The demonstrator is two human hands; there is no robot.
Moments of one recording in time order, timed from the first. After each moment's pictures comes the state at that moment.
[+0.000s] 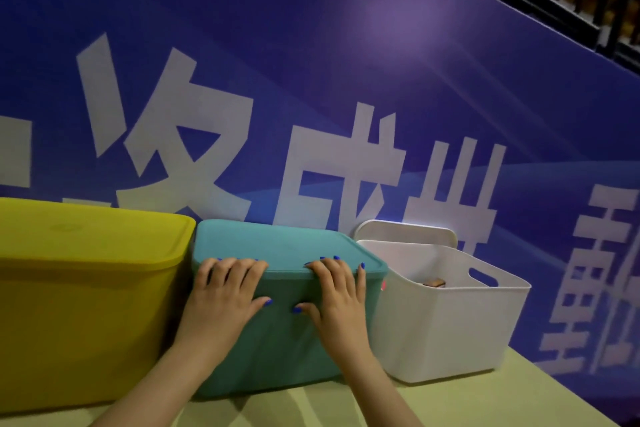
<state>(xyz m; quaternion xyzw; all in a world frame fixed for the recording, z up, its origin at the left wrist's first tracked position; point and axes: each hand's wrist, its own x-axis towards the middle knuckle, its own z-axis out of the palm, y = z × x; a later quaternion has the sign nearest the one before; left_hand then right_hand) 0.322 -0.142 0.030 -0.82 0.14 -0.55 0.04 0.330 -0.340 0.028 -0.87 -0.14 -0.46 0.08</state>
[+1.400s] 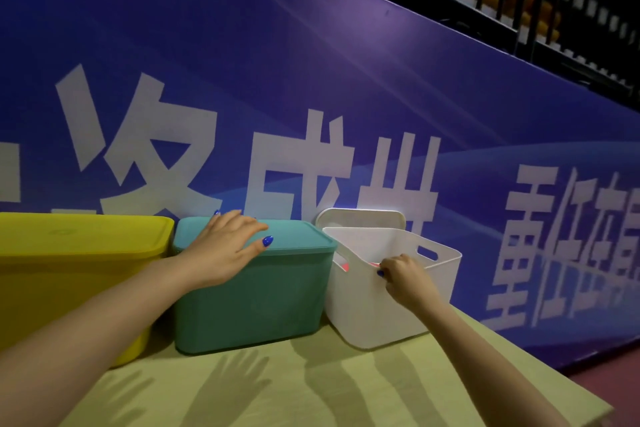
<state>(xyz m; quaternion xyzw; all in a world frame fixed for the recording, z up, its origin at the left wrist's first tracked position) 0.229 -0.163 0.139 -0.94 0.25 -0.20 -0.13 0.233 -0.504 0.087 -0.96 -0.01 -0.29 -0.01</state>
